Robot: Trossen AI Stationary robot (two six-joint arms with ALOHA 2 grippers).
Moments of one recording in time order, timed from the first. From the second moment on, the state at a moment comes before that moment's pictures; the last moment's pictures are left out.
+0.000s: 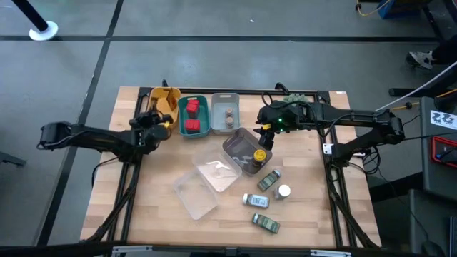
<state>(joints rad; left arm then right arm) 0.18 0.84 0.10 0.12 -1.50 -0.78 -0.08 1.37 1.33 -0.76 0.15 0.17</state>
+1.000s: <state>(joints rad) 0.21 0.85 0.02 0.12 -1.57 -1.09 -0.08 1.37 1.33 -0.75 0.15 0.17</state>
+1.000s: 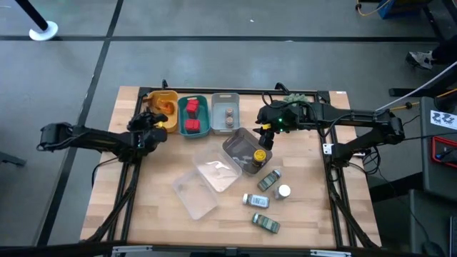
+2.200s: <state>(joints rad) 0.39 0.85 0.03 0.26 -1.35 -0.90 -0.08 1.37 1.33 -0.76 0.14 0.17</state>
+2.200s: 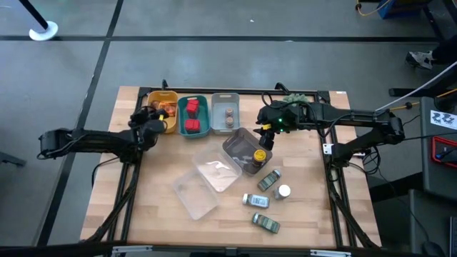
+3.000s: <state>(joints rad) 0.27 0.72 0.03 0.91 -0.77 -0.16 -0.06 1.37 1.33 -0.94 -0.12 0.25</state>
